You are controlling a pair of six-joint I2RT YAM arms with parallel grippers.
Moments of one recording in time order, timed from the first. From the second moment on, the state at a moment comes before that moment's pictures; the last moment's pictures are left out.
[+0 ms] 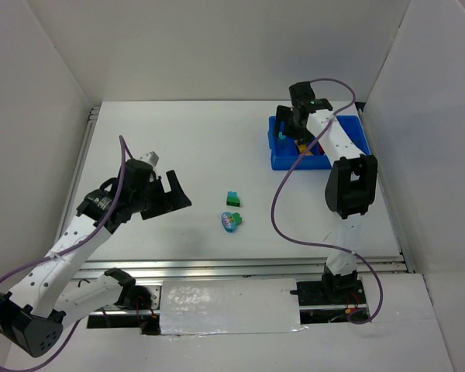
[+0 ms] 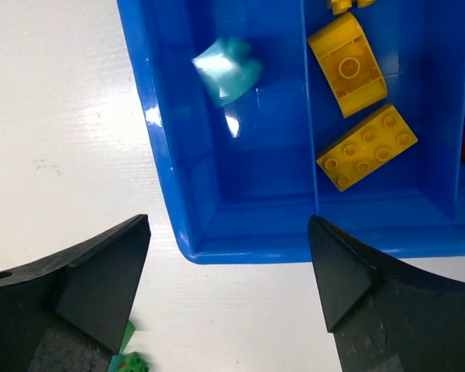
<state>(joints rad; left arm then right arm) -0.46 0.96 0.99 -0.84 0.07 -0.73 0.18 2.07 1.93 -0.84 0.07 0.35</state>
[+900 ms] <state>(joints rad) -0.46 0.97 0.97 -0.90 -0.15 -0.76 0.89 1.71 1.31 -0.74 0.18 0.61</state>
